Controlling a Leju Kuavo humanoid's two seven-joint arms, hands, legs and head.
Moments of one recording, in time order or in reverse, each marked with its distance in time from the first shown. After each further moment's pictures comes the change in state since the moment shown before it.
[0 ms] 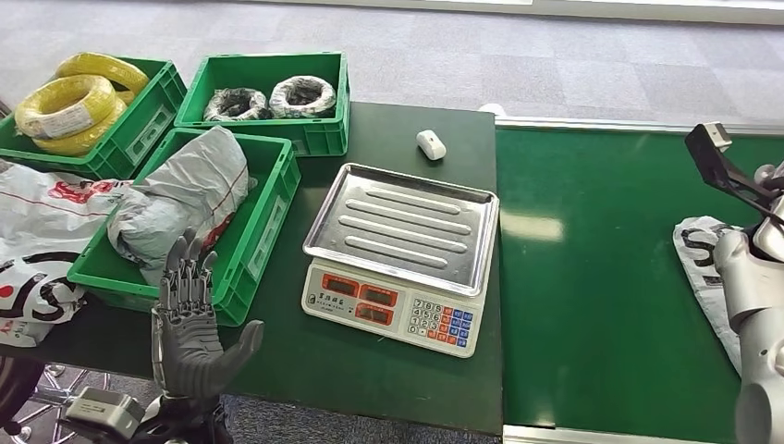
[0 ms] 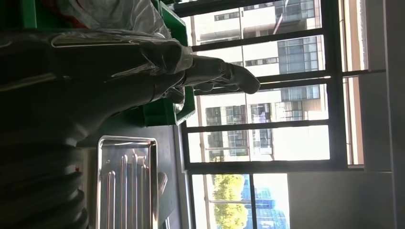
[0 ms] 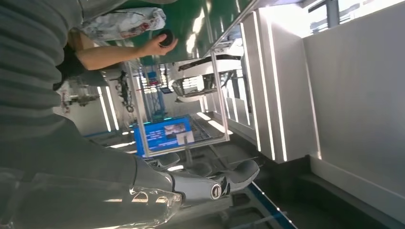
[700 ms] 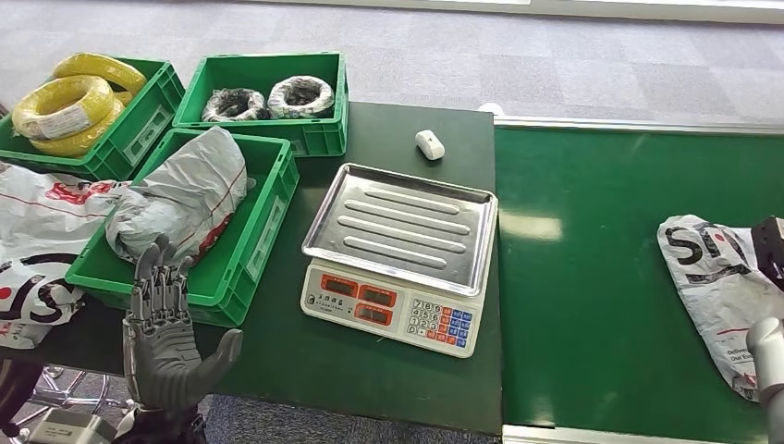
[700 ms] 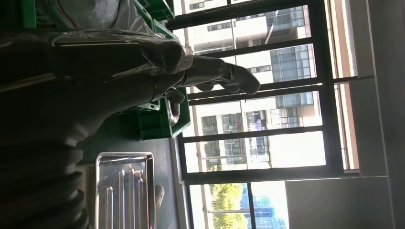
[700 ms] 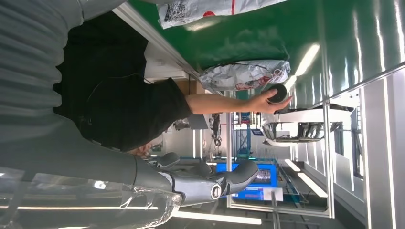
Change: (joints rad) left arm 0.056 -0.008 0.063 -0.081 -0.040 -0.042 0.000; right arm 0.240 -0.072 -0.231 0.069 -0.067 0.029 0.130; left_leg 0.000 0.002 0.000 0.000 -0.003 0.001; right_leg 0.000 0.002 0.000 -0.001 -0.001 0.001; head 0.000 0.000
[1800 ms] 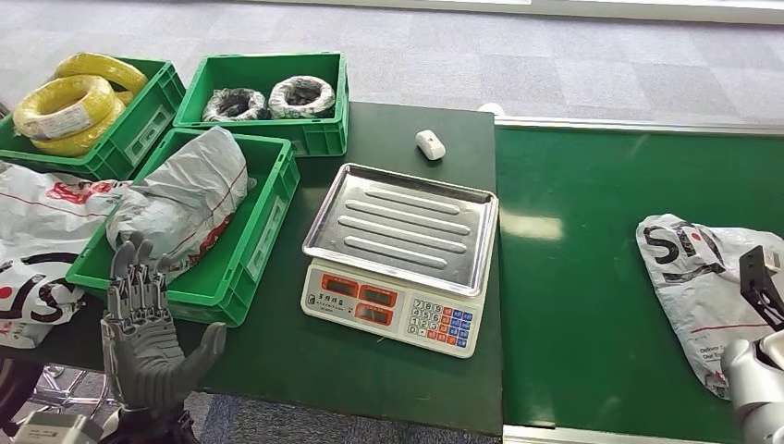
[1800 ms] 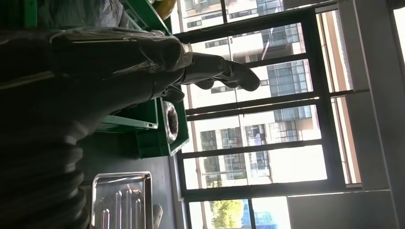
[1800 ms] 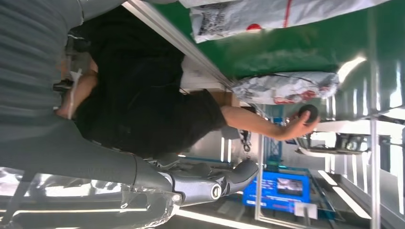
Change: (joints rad) left arm 0.008 -0.035 0.071 -0.024 -0.036 -0.024 0.000; right arm 0.082 0.051 -0.083 0.000 0.077 0.012 0.165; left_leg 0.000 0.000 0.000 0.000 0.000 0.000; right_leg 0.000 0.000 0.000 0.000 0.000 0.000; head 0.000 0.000
